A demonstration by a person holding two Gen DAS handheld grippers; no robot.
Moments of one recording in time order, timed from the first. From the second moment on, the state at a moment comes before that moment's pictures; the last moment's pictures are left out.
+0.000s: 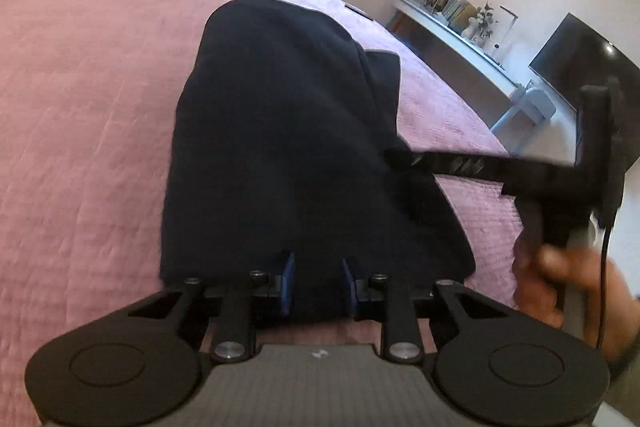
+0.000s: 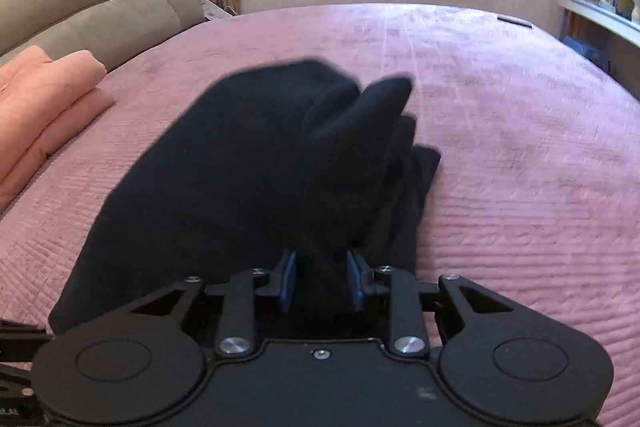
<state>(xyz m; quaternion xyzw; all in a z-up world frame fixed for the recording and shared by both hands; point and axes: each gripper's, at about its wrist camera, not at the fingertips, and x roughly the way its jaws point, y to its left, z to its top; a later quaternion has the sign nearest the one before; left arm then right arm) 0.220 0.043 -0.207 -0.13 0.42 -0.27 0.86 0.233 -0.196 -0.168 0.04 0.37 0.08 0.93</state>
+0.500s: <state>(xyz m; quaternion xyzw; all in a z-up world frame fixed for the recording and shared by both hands) 0.239 0.048 -0.206 -0.17 0.39 -0.32 0.85 0.368 -0.211 -0.206 -0.02 0.33 -0.02 0.94</state>
